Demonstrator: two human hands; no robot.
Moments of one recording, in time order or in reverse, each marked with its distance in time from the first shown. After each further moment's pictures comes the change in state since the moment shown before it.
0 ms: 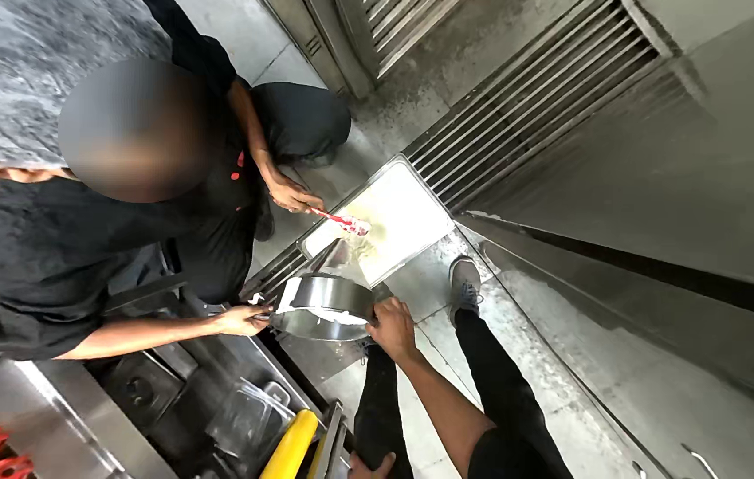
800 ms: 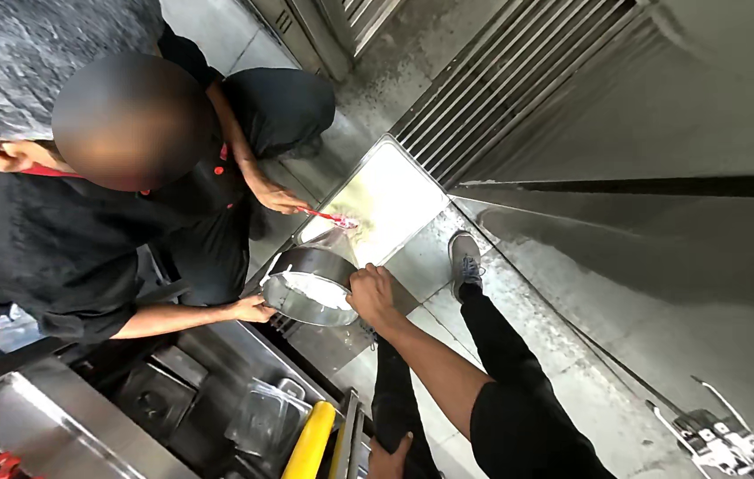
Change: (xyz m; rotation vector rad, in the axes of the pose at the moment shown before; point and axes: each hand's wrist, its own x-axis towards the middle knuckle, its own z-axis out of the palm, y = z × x) left_hand -0.022 -0.008 -0.023 -0.094 -0.071 0.101; right_hand 0.007 -0.068 -0.018 -0.155 0.117 -0.127
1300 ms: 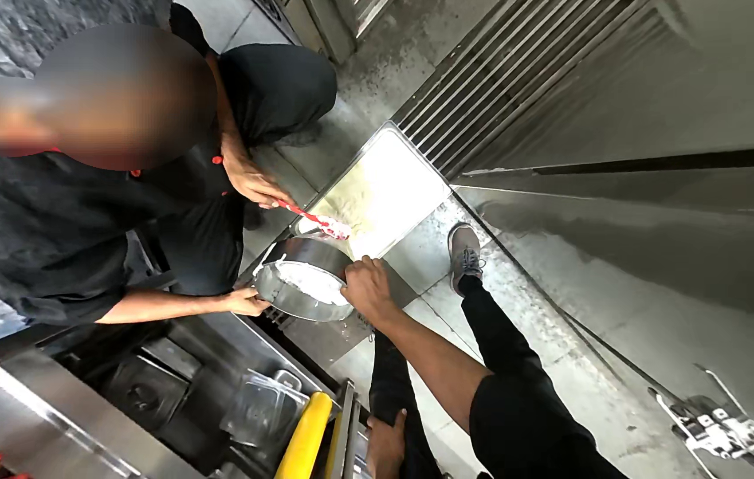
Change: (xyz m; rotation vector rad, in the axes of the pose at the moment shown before) left_hand -0.016 0.054 -0.020 0.183 -0.007 -0.128; right_hand 0.018 -0.018 0.011 -0.025 -0.177 0.088
